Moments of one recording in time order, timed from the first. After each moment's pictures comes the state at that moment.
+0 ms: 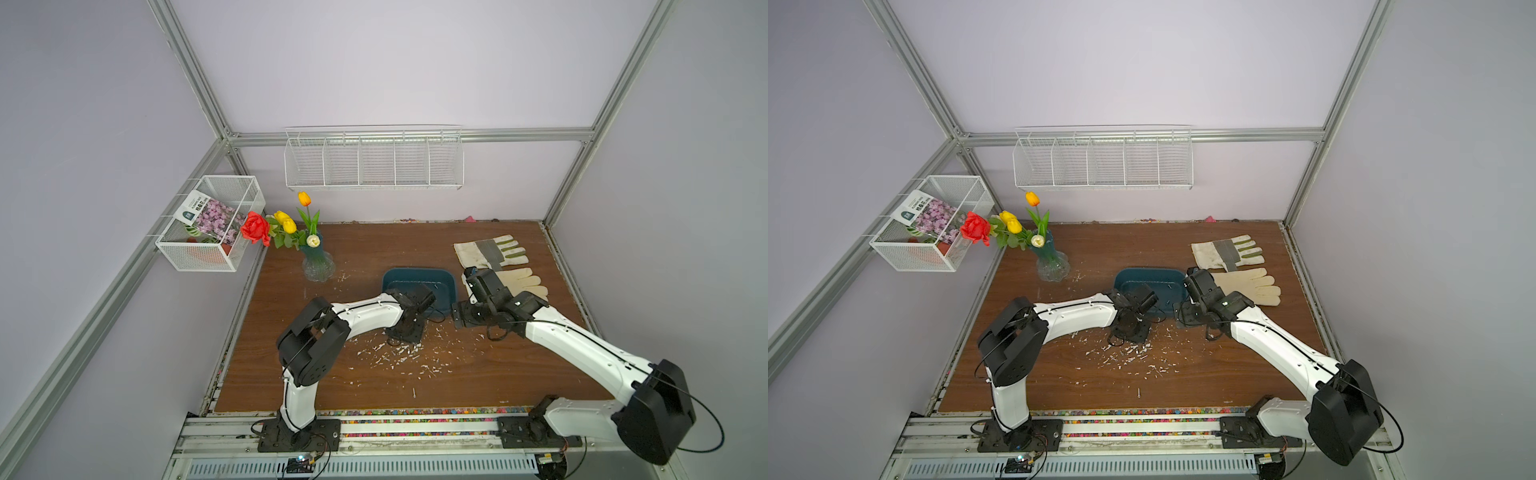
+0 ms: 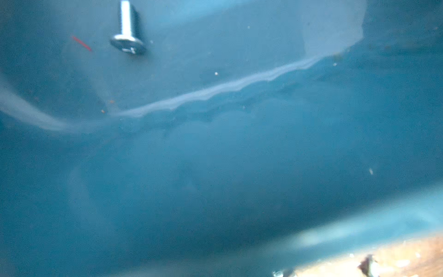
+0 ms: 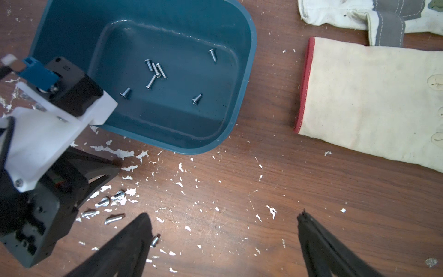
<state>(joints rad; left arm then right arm) -0.92 1.91 1.25 -0.71 -0.03 -0.52 0.60 1.29 0.96 -0.70 0.14 0.33</state>
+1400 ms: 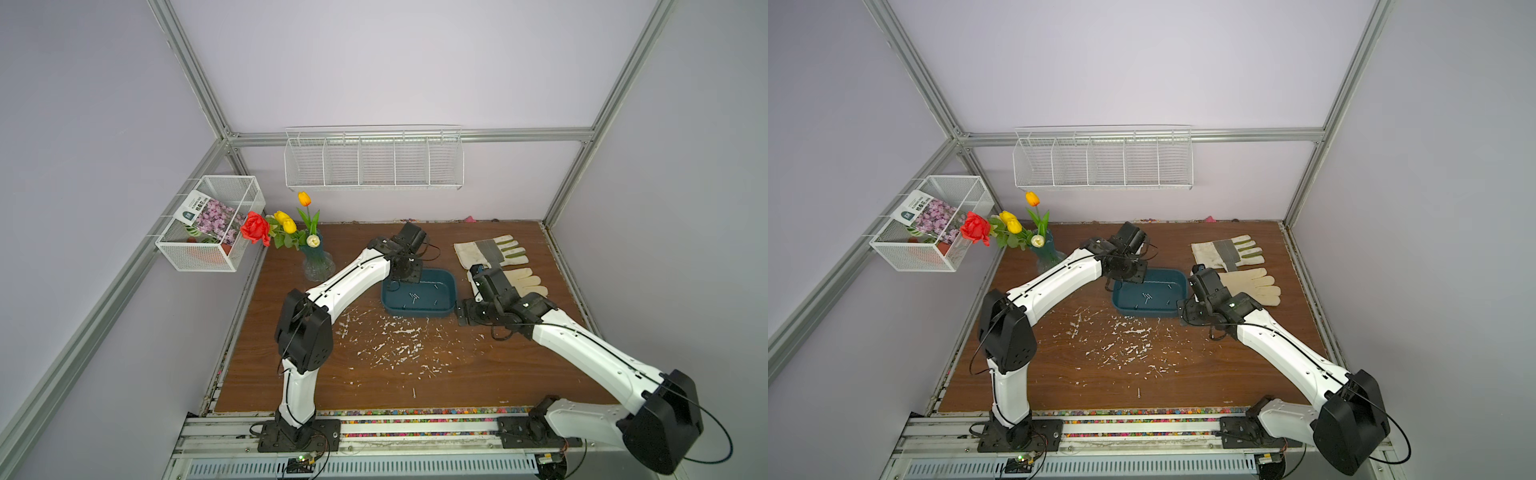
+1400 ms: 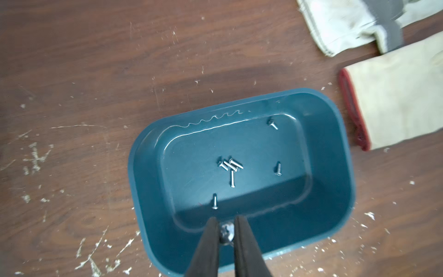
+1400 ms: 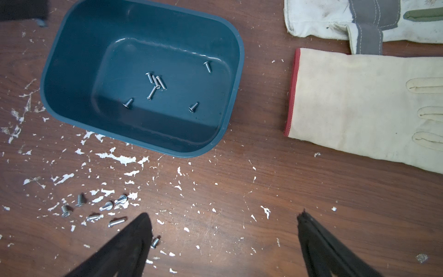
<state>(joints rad) -0.73 2.00 1.80 -0.90 -0.08 -0.37 0.58 1.24 0.95 -0.70 0.14 0.33</state>
